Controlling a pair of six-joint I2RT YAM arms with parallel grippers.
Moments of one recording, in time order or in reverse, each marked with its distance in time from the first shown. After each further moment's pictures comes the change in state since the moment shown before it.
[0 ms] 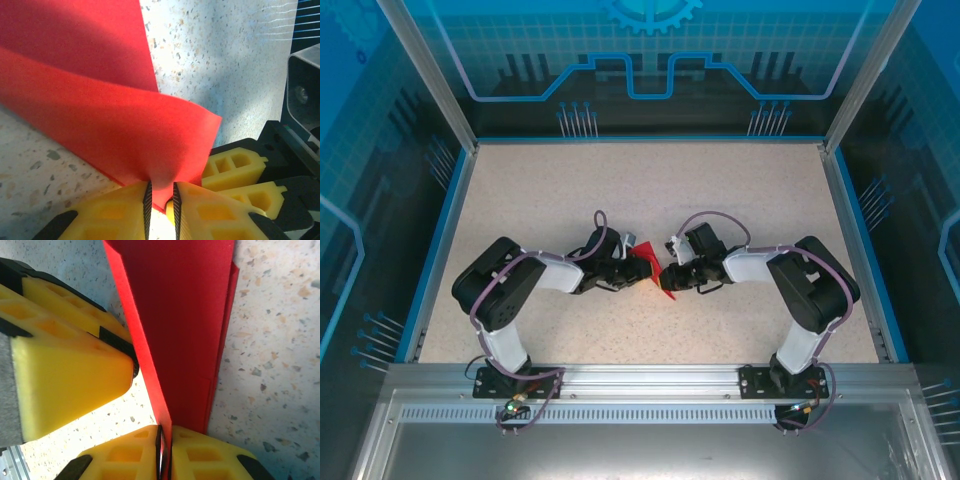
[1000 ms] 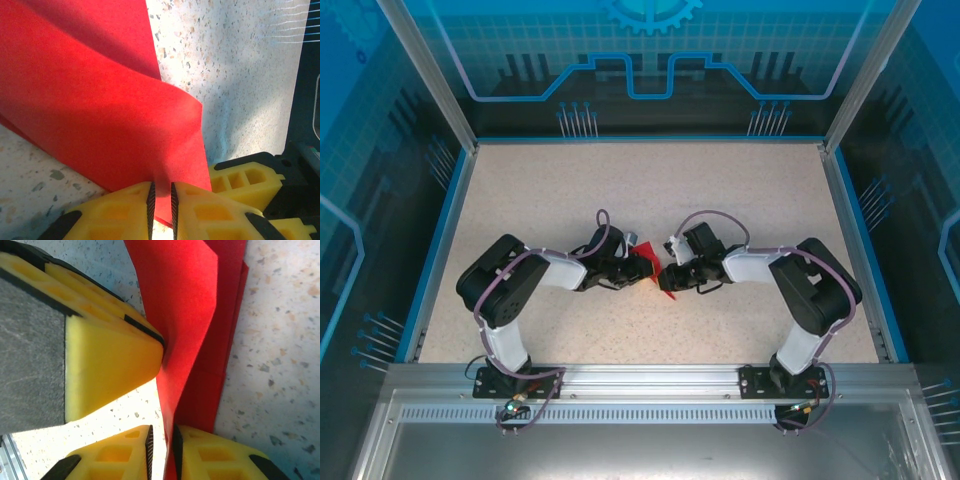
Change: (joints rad) left arm -0.002 0.031 0.040 -0.047 -0.023 0.005; right arm 0.013 -0.027 0.015 -0.058 0.021 -0.015
